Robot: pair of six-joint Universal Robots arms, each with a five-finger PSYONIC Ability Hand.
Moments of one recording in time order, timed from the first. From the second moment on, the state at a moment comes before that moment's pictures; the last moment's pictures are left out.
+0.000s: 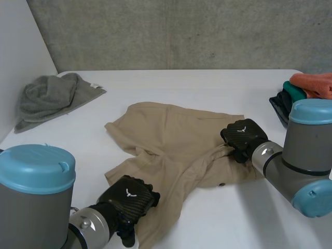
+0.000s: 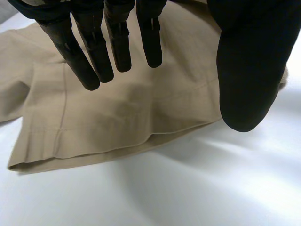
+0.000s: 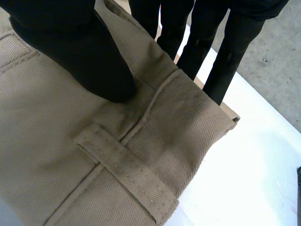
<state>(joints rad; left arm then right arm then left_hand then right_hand) 4.02 -1.78 -1.81 2.91 -1.50 3.50 1.94 -1.07 1.55 -0.06 1.41 2.63 0.44 0.44 0.44 0.43 0.25 1.12 1.18 1.19 1.20 1.03</state>
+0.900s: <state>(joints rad) 4.07 -1.87 -1.74 3.13 -1.61 3.53 1.95 -1.11 1.55 0.03 1.37 2.64 1.12 1.14 1.13 1.14 0.95 1.12 1.18 1.19 1.20 1.03</state>
